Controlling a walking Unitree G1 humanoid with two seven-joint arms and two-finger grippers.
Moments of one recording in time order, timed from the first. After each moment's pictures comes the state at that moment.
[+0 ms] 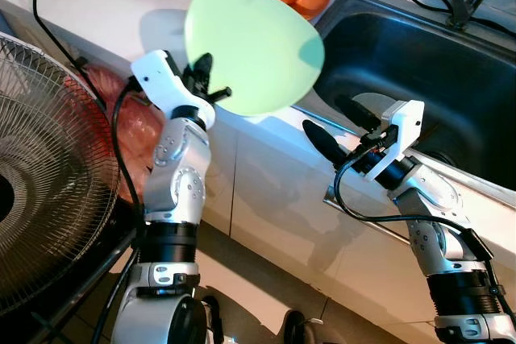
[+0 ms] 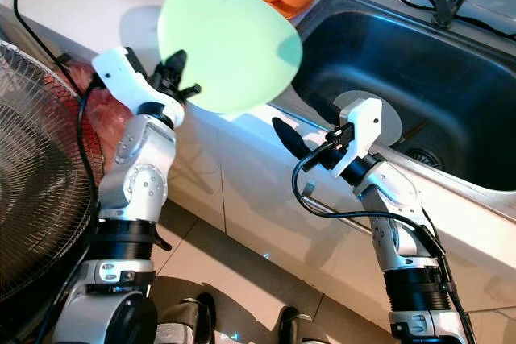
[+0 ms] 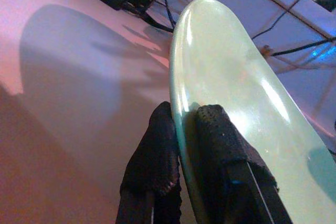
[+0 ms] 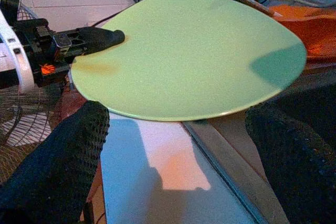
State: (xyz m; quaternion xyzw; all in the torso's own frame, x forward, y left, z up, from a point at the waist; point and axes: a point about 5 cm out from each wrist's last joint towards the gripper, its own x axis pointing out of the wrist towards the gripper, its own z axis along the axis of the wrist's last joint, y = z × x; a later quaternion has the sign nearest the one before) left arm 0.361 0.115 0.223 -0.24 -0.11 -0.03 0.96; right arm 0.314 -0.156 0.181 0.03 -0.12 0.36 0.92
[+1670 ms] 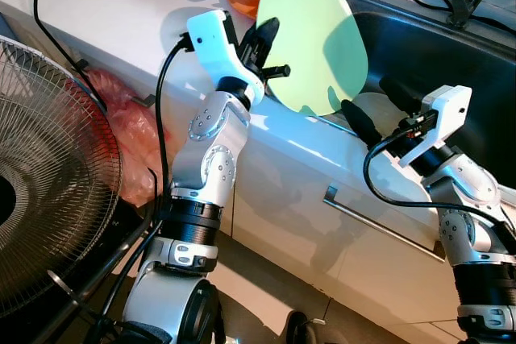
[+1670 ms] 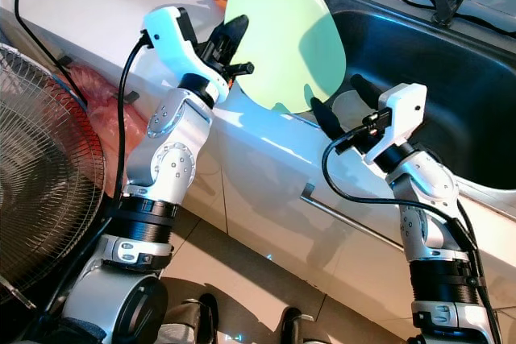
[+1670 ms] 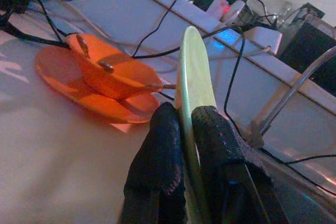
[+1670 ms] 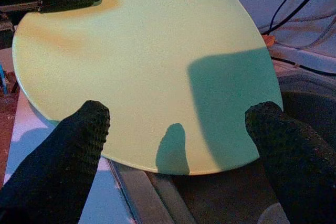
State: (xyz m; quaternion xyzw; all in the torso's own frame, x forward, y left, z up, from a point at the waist) left arm 0.361 0.050 0.266 -0.23 -0.15 -0.21 0.94; right arm 0.320 -0.199 0.199 -0.02 -0.15 0.28 0.95
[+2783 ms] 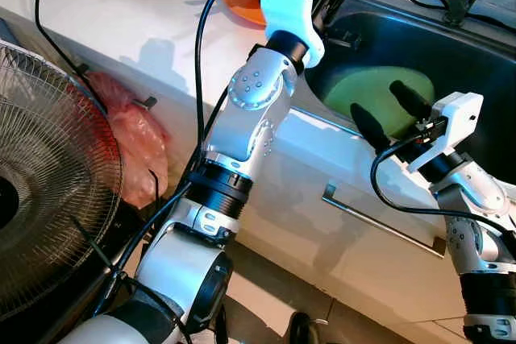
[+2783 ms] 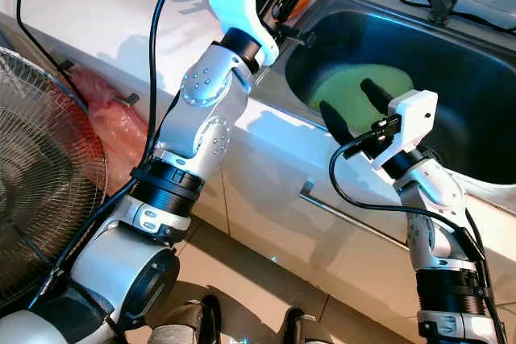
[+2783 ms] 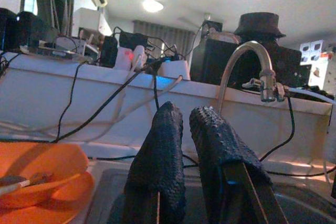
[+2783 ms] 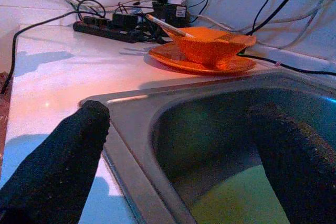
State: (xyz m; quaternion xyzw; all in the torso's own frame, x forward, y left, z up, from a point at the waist) left arm 0.351 -0.006 0.322 -0.09 -0.28 -0.31 0.91; right arm 0.313 -0.208 0.195 -0.02 -0.15 0.26 0.95
